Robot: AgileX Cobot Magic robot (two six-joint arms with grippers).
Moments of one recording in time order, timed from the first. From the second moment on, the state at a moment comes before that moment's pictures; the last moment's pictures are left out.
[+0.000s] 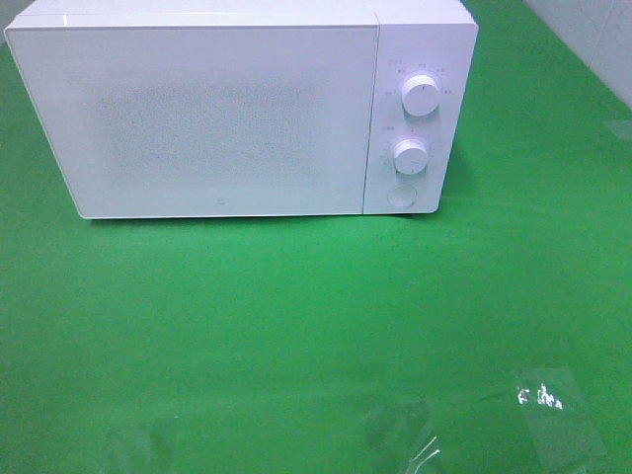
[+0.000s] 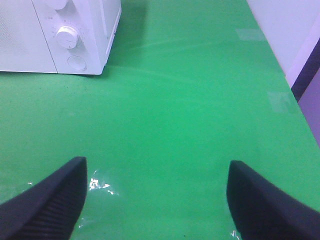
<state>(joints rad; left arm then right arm) 0.01 0.01 -0.51 -0.03 1.04 0.02 0.12 0.00 -0.51 -0.13 1.02 0.10</state>
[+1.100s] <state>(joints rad) 0.01 0.00 -0.51 -0.03 1.04 0.02 0.12 0.00 -0.52 -0.13 1.00 0.10</state>
